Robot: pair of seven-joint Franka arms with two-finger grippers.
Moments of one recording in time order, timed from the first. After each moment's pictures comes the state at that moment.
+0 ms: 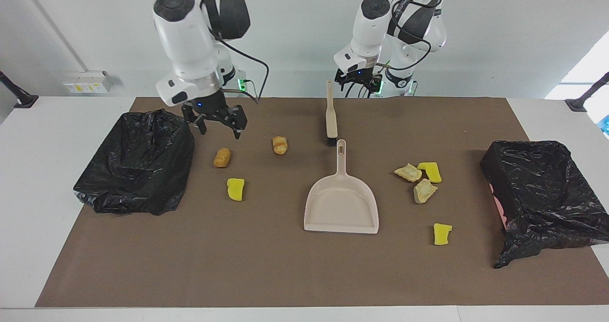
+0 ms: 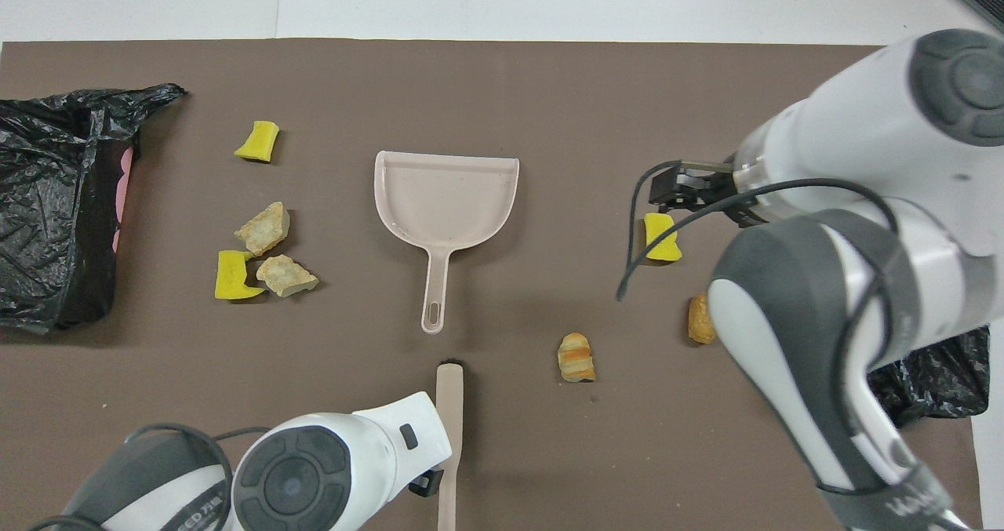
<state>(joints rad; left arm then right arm) -0.72 -0.35 -0.04 -2.35 -0.09 1.87 -0.31 0.25 0.16 0.05 -1.61 0.00 1.80 0.50</state>
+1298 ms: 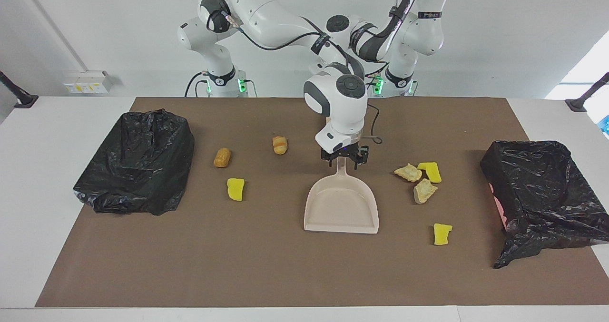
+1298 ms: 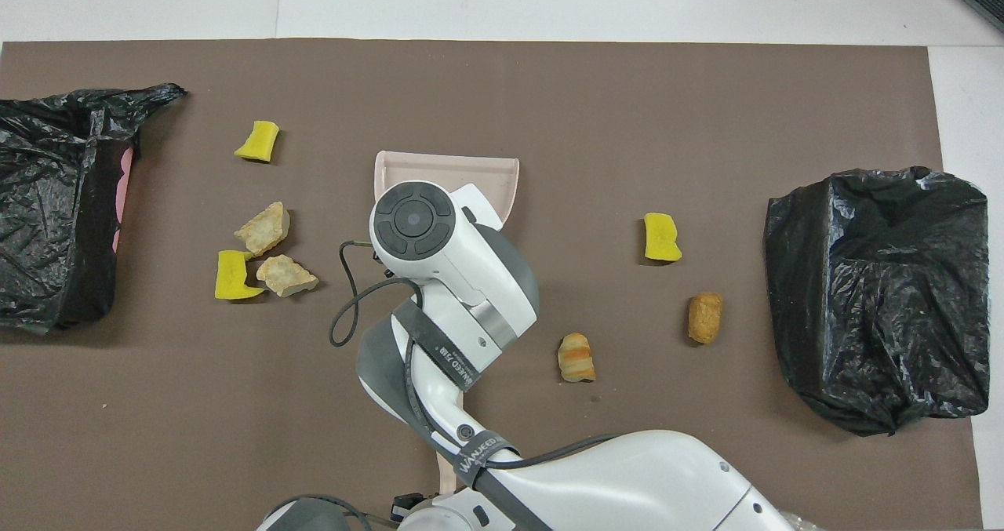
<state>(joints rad) -1.01 -0.27 -0.04 -2.63 -0.09 2.32 -0.70 0.67 0.64 0.05 -1.33 0.01 2.02 0.88</state>
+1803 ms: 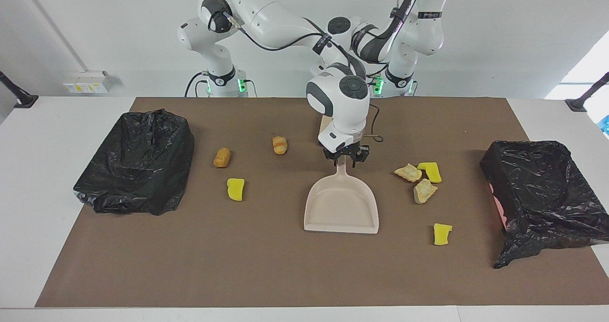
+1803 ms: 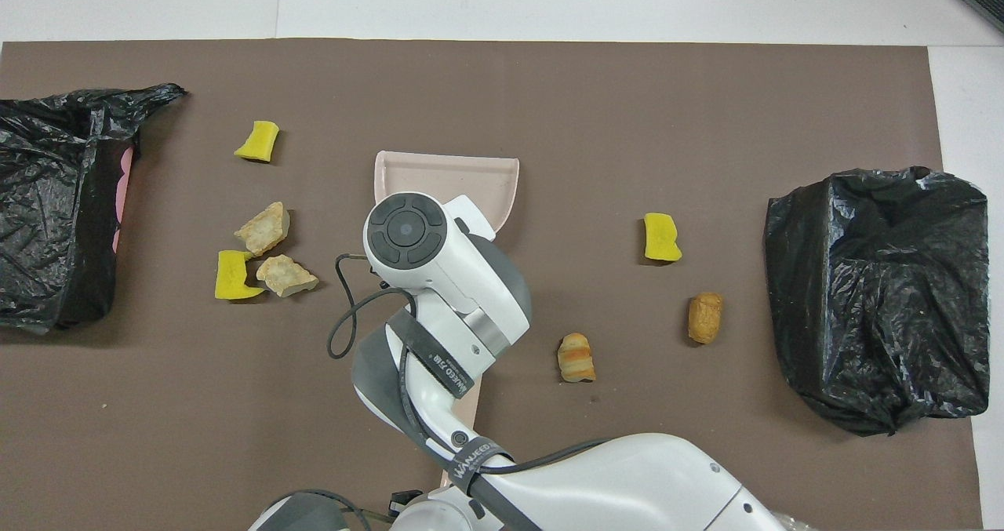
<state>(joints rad) -1.01 -0.27 -0.03 -2.63 -0.09 2.32 -0.70 0.67 0.64 0.07 -1.35 0.02 2.02 0.88</state>
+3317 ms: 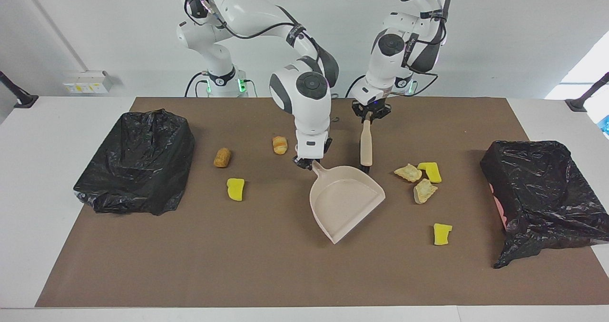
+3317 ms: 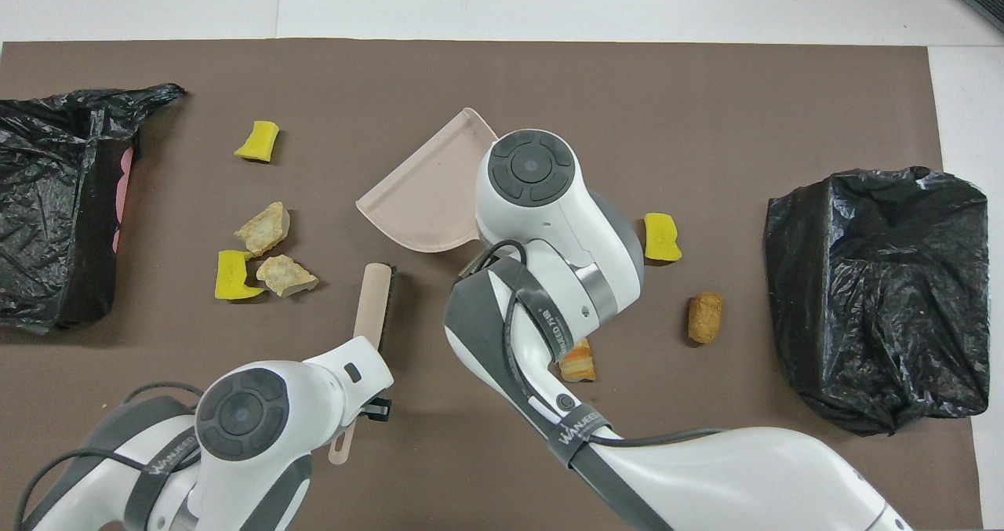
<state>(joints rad) -0.53 -0.27 -0.01 -2.51 -0.06 2.19 -0.26 0.50 0.48 0.06 -1.49 0.01 1.93 -0.22</state>
